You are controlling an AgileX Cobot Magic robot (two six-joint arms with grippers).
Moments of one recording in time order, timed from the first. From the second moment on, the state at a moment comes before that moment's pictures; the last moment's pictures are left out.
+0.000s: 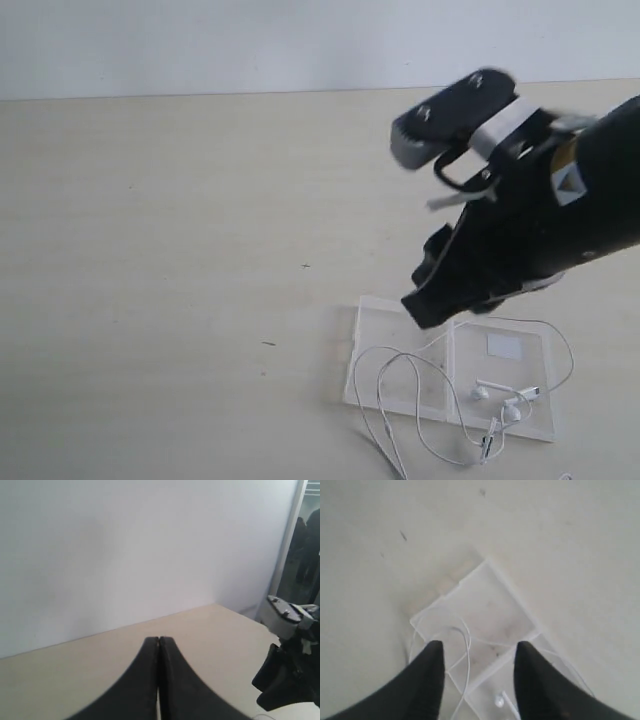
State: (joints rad) left arm -0.54 0.42 -0.38 1.75 -0.01 -1.86; right arm 0.72 1.24 -0.80 -0.02 0.71 0.06
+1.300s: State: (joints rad) left arm -0.54 0.32 -0.38 1.75 0.01 -1.86; right arm 0.72 1.05 -0.74 0.17 0.89 -0.31
